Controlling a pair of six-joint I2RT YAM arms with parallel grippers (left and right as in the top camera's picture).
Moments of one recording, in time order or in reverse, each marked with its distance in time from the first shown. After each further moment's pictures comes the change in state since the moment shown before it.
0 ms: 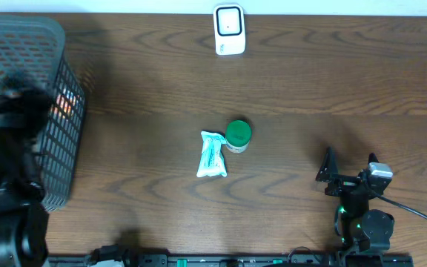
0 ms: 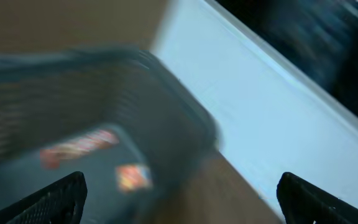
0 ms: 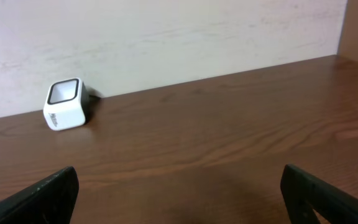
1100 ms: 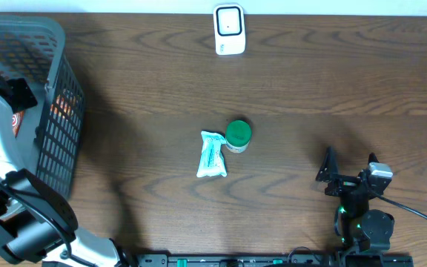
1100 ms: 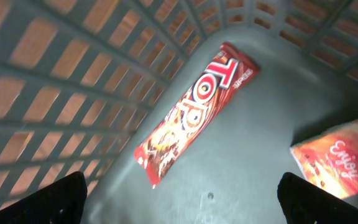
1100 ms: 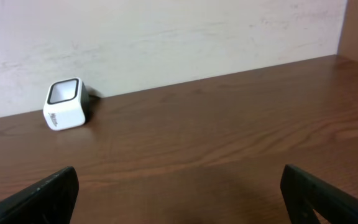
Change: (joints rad) left arm 0.373 0.824 -0.005 0.166 0.120 0.722; right arm 0.000 0.000 0.000 0.000 0.000 0.000
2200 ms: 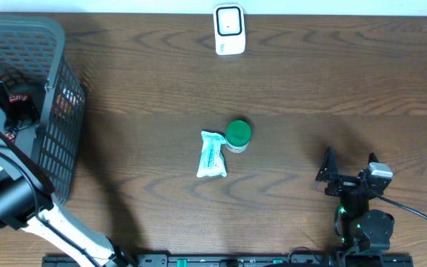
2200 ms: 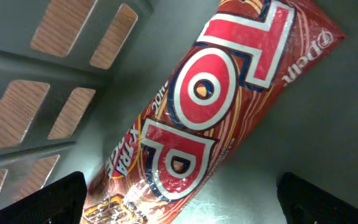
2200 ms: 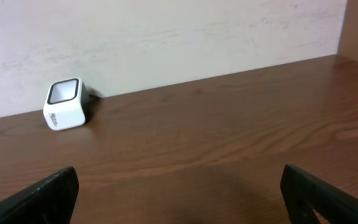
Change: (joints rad) left arm 0.125 0.313 0.000 0.153 0.192 0.087; right arm 0.000 0.000 0.000 0.000 0.000 0.000
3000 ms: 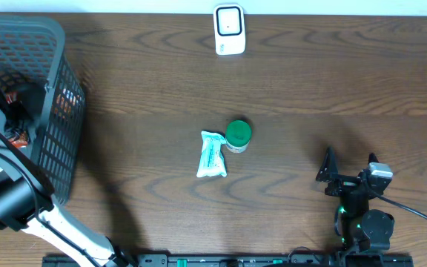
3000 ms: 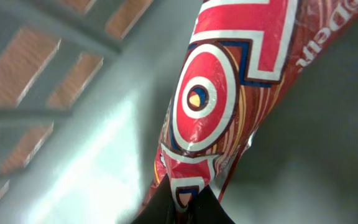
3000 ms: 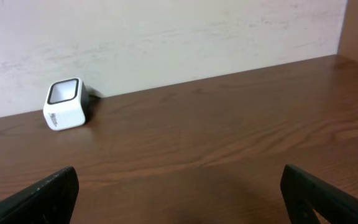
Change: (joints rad) left arm 0.005 -0.020 -0.021 -0.017 0.015 -0.157; right arm 0.000 0.000 0.000 0.000 0.000 0.000
